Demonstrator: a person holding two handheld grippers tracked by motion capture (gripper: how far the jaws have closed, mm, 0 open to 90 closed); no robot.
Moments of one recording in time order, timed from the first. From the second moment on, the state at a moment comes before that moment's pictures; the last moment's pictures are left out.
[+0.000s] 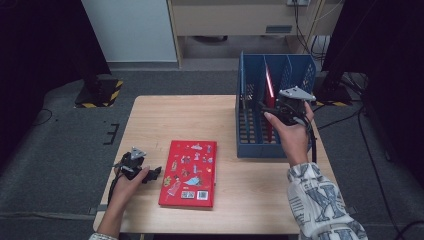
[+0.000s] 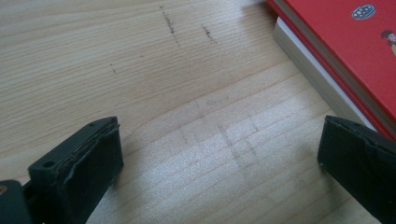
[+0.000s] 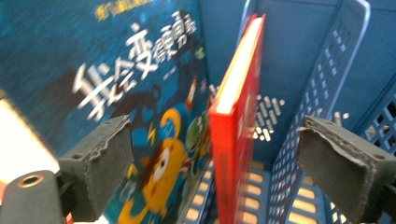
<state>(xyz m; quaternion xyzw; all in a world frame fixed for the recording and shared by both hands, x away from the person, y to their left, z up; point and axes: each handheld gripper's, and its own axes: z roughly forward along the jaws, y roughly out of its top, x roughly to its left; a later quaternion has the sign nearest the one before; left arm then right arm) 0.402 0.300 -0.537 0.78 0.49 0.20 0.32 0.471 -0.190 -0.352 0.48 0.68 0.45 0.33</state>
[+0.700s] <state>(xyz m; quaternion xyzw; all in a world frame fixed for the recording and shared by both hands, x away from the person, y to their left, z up) 0.402 0.300 -0.537 0.78 0.50 0.20 0.32 0.400 -0.200 -0.414 0.44 0.72 0.46 0.29</state>
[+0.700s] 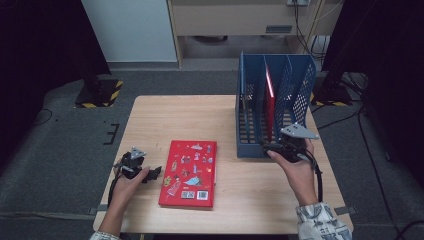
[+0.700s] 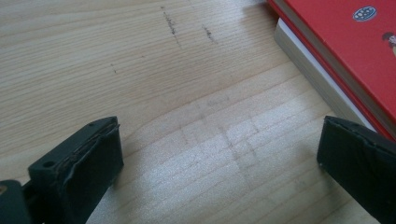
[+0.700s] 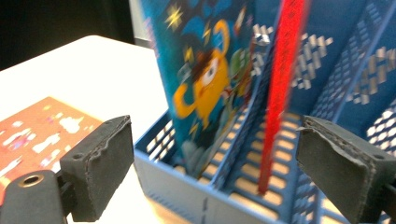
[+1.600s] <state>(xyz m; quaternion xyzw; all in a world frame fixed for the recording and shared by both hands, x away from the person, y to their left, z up) 0.401 0.308 -0.528 0.76 0.51 0.20 0.34 0.355 -0.118 -0.461 0.34 0.80 0.45 0.19</state>
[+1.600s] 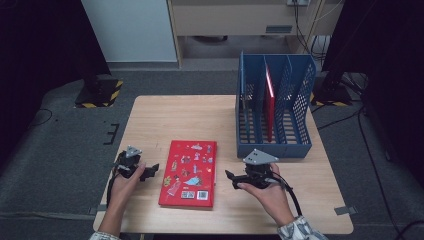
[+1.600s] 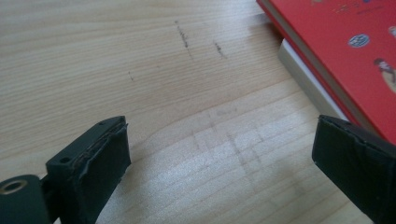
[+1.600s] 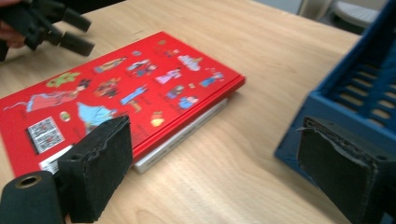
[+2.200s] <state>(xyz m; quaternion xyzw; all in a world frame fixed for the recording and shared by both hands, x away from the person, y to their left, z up) 0.380 0.292 -0.509 0.78 0.46 0.20 0.38 0.349 -0.085 -0.480 0.30 0.84 0.43 0.15</state>
